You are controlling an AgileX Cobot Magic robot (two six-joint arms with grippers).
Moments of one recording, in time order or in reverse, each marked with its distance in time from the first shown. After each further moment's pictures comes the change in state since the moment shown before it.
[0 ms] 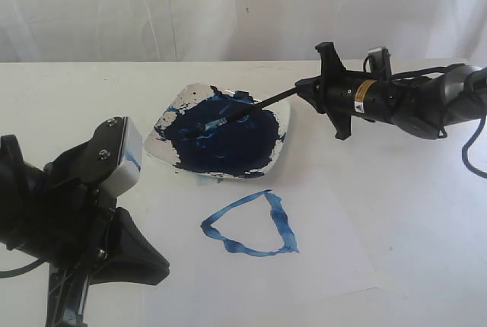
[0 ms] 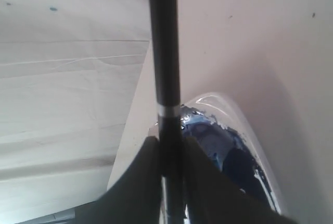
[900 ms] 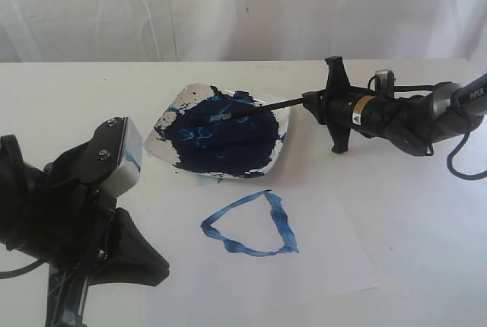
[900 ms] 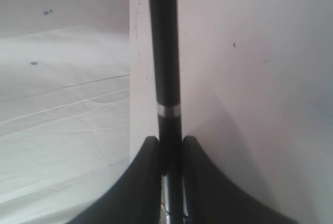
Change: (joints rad) left arm 0.000 0.000 0.000 0.000 0.004 0.000; right arm 0.000 0.085 -0.002 0.185 -0.001 0.000
